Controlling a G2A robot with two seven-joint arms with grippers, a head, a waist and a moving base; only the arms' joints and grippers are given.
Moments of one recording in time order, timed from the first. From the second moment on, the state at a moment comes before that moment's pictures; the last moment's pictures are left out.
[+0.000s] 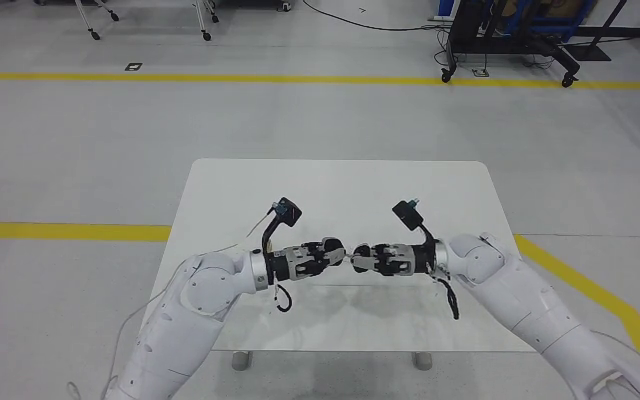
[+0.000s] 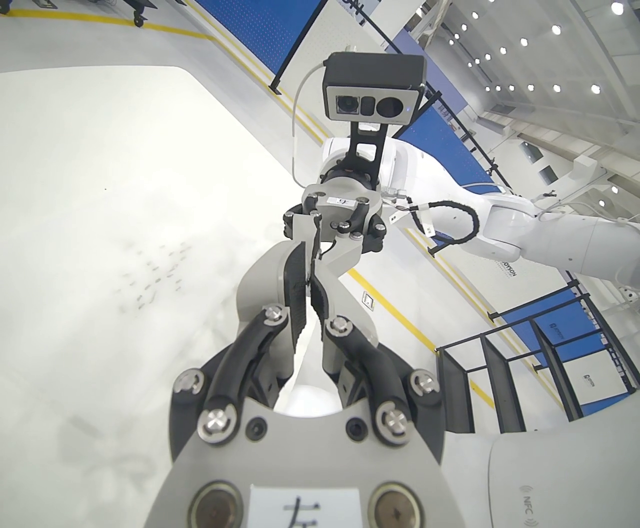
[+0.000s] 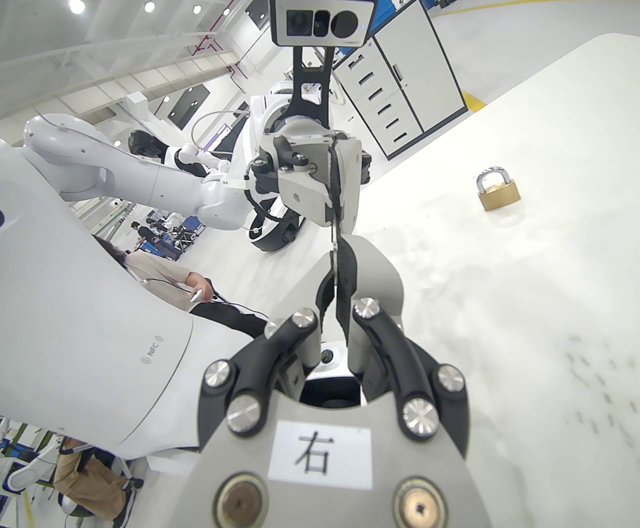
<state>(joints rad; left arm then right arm) 1.25 -1.19 -1.11 -1.67 0.22 -0.49 -0.80 -1.01 -0.92 0.79 -1.30 0.27 -1.01 0.81</state>
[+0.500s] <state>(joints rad) 1.28 -1.17 -1.17 -1.73 0.39 -0.42 -0.77 -1.04 -0.91 0.83 -1.27 0.30 -1.01 0.80</state>
